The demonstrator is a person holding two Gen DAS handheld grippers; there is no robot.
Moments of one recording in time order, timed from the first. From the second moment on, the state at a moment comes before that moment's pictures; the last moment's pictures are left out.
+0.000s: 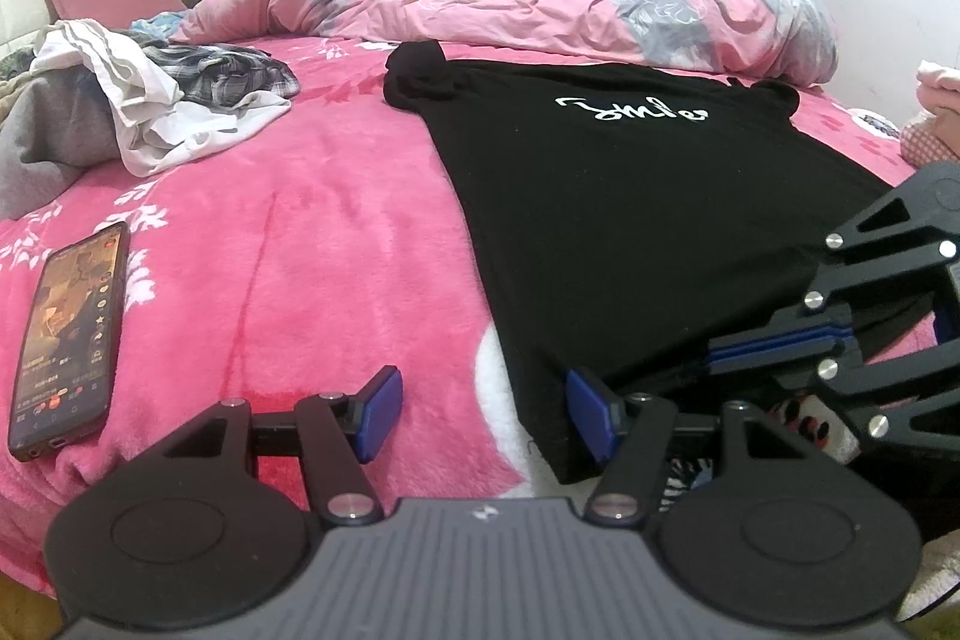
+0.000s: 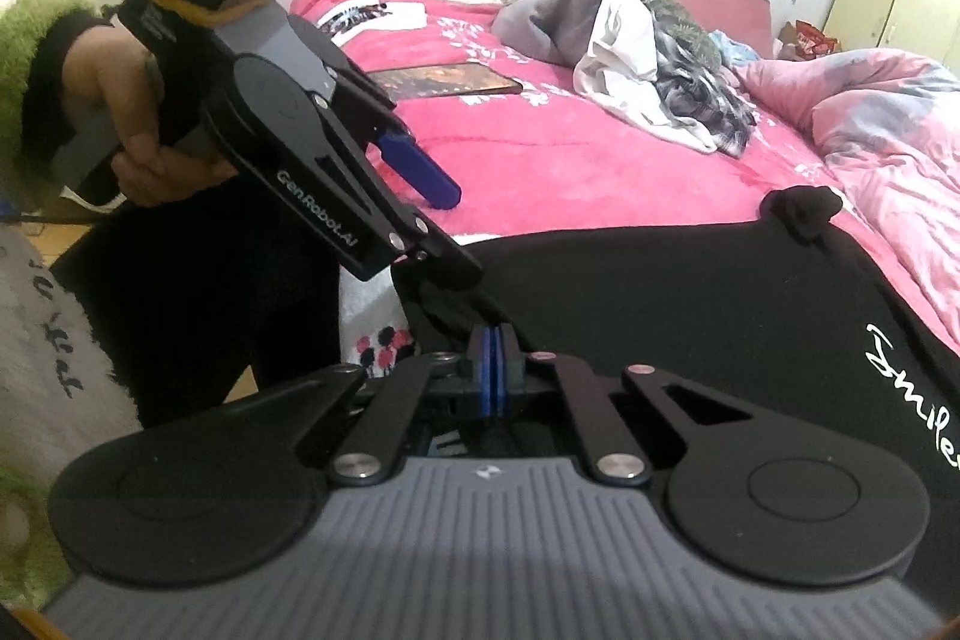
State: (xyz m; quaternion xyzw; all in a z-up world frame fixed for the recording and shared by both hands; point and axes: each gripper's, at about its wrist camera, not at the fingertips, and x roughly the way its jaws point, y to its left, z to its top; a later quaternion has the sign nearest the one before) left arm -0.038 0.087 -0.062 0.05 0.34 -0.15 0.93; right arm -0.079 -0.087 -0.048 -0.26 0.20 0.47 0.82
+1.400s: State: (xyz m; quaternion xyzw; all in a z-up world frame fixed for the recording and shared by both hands) left arm -0.039 0.091 -0.060 0.04 0.34 -0.15 0.93; right arm -0.071 -0.092 -0.050 -0.22 0.25 0.48 0.81
